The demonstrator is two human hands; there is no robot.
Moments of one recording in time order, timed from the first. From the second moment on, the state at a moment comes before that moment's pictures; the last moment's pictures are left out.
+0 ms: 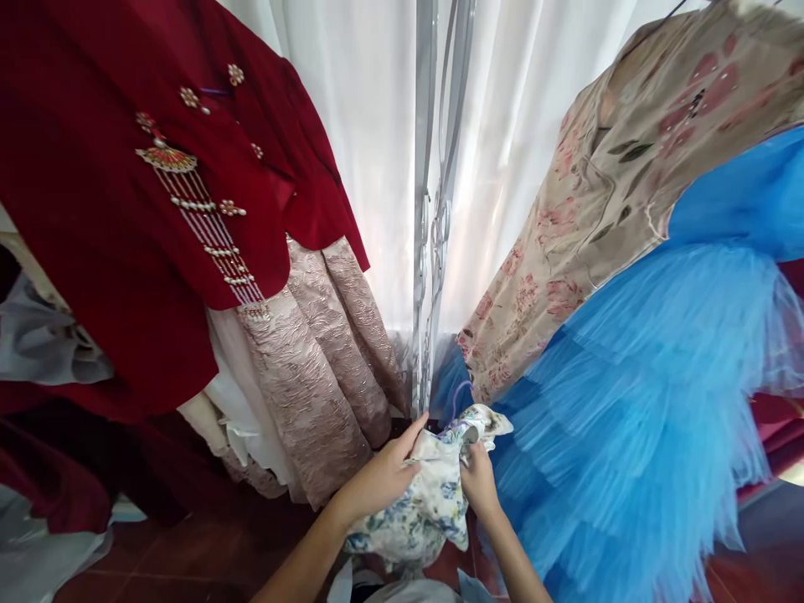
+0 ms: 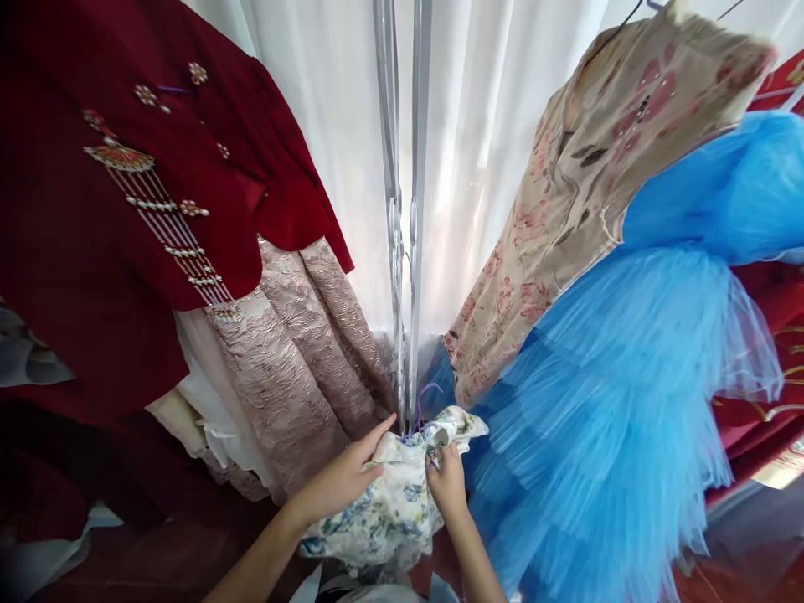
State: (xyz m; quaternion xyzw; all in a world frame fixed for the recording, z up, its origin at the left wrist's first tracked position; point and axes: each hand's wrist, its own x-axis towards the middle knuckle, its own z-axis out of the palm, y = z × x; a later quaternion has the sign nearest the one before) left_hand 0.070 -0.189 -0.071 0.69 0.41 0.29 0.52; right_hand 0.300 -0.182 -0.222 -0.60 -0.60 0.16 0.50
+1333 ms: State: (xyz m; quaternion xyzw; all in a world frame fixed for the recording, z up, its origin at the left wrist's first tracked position) left_hand 0.098 -0.073 -0.245 0.51 0.56 0.46 0.47; right_hand 0.220 -0.137 -0.149 -0.52 -0.44 0.25 0.69
